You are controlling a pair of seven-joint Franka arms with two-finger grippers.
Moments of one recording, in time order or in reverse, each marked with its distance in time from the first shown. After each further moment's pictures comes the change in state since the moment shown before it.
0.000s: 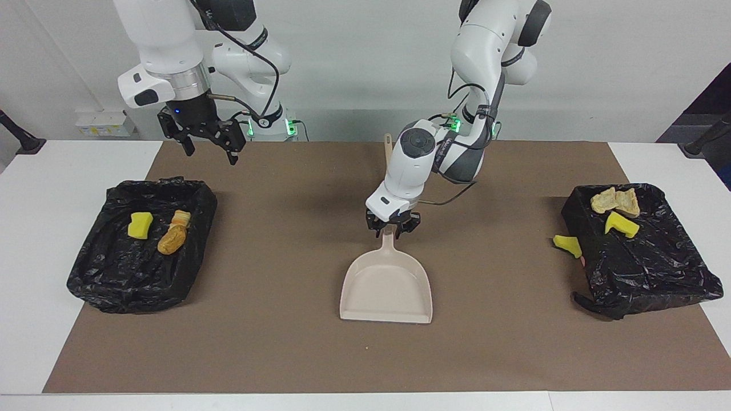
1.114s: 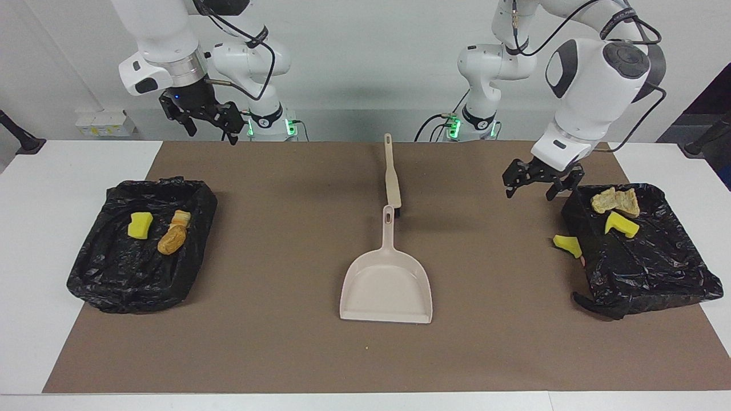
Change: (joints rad) left arm 0.423 -0.374 0.057 0.003 0.001 -0.453 0.510; right arm 0.002 -0.080 -0.021 -0.095 0.044 -0.062 -0.022
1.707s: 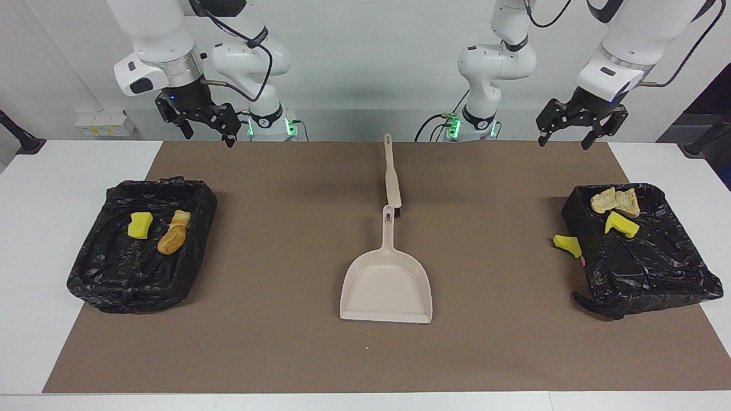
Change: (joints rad) left arm 0.017 -0.109 0.027 0.131 0.000 -0.242 0.036; right arm 0.001 0.000 -0.006 0.000 0.000 0.016 -0.003
